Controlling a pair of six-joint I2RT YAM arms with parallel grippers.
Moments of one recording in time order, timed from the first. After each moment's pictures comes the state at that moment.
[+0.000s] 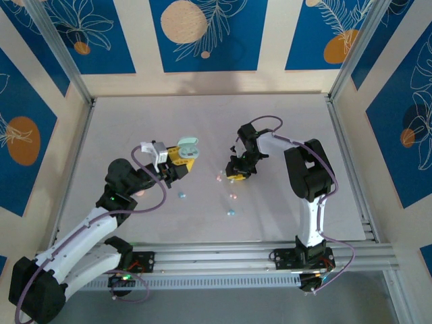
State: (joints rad) left arm -0.51 0.86 0.53 0.45 0.55 -0.18; right arm 0.42 2.01 1.33 -0.79 -0.51 0.32
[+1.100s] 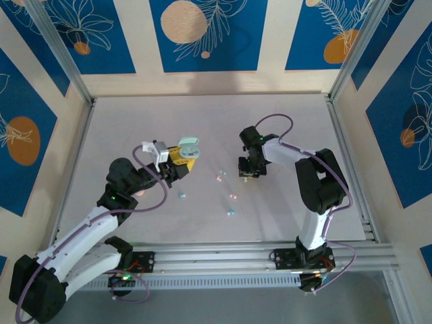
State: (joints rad) left arm -0.51 0.87 0.53 0.45 0.55 -0.19; right arm 0.47 1.83 1.19 -0.75 -0.11 0.48
